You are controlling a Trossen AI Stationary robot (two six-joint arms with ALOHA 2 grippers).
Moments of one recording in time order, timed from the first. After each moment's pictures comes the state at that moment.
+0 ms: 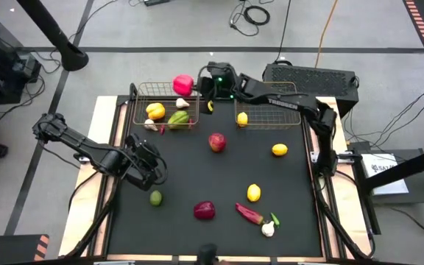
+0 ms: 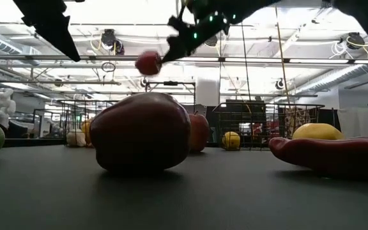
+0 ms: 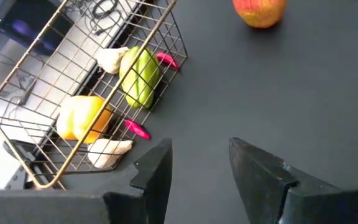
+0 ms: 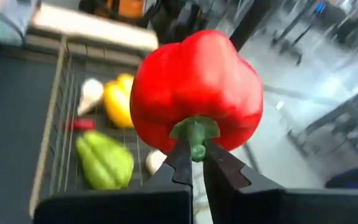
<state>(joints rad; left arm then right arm) -0.45 1.18 0.99 -1.22 -0.76 -0.87 -0.43 1.99 1.81 -0.26 0.01 -0.45</state>
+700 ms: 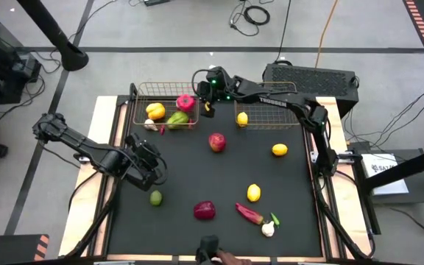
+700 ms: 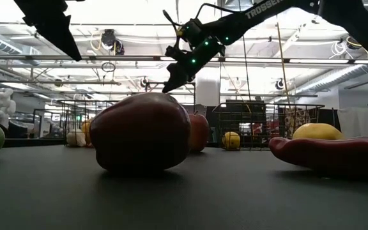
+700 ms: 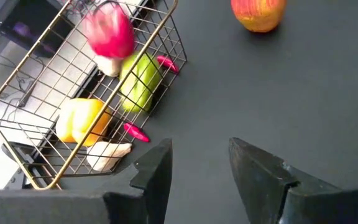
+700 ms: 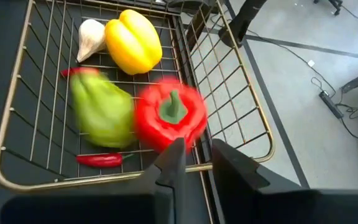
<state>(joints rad) -0.45 1.18 0.98 -1.21 -0.77 -0.88 -0.48 2.09 1.81 -0.32 -0.04 -0.40</state>
